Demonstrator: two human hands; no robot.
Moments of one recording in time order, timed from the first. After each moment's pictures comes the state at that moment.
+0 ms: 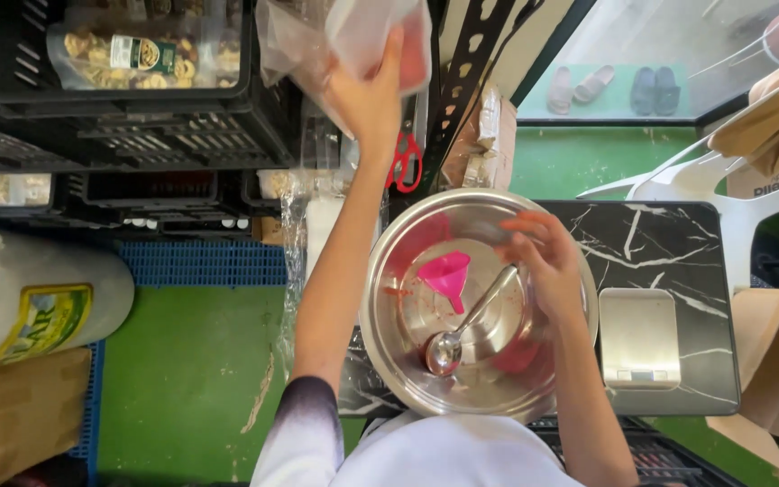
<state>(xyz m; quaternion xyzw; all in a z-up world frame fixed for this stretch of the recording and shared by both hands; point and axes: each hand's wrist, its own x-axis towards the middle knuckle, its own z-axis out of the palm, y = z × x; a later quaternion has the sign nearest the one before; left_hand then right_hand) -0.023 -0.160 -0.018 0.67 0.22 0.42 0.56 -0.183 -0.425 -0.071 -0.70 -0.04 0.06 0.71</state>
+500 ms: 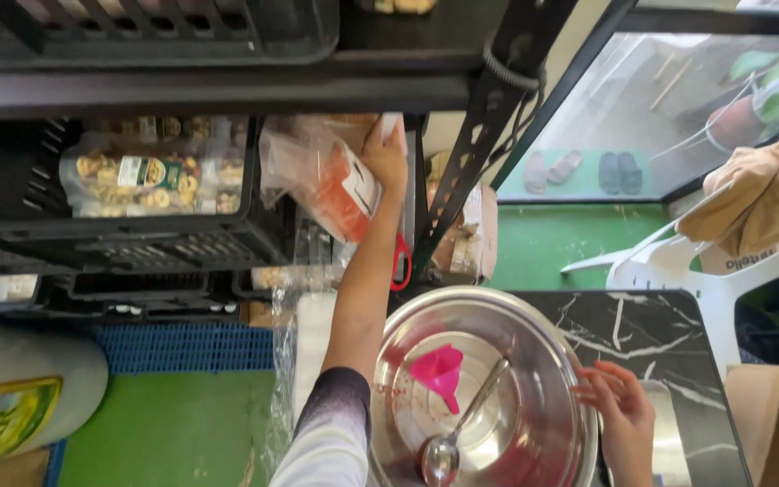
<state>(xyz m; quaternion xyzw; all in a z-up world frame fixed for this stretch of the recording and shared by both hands) 0.197 -0.160 -0.216 0.71 0.19 0.50 0.45 -0.228 -0.533 -0.120 -0.73 0.17 -0.06 0.66</state>
